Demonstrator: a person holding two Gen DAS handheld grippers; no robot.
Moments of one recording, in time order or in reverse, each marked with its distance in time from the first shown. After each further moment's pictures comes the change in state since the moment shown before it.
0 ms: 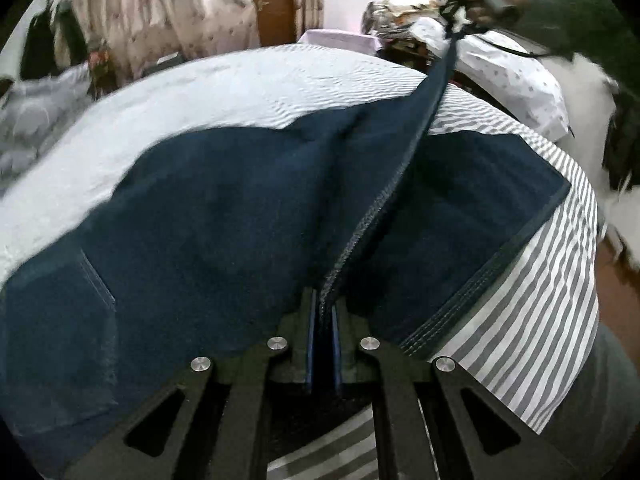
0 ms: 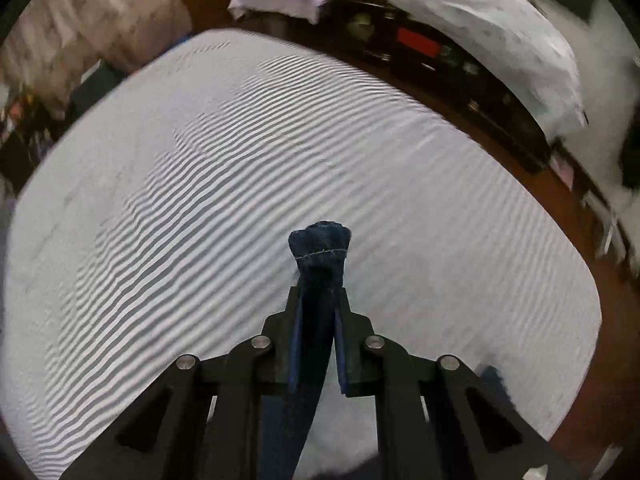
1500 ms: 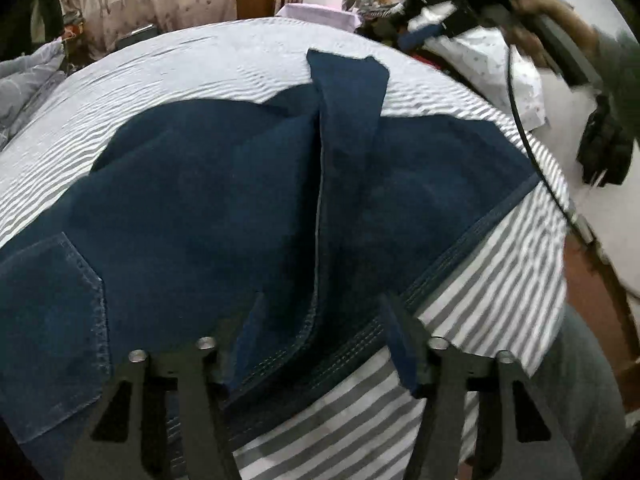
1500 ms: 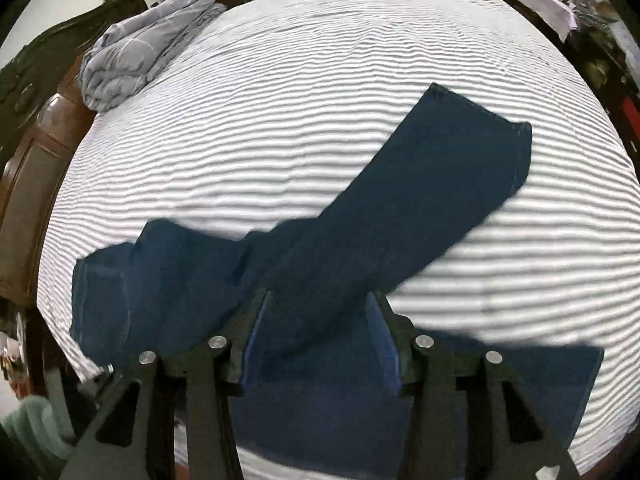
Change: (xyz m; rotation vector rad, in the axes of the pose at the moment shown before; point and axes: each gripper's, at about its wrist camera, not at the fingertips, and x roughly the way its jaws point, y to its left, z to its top) left arm 0.002 0.009 0.003 -0.033 0.119 -0.123; right arm -0.042 0.121 -0.200 -0.709 0.209 0.464
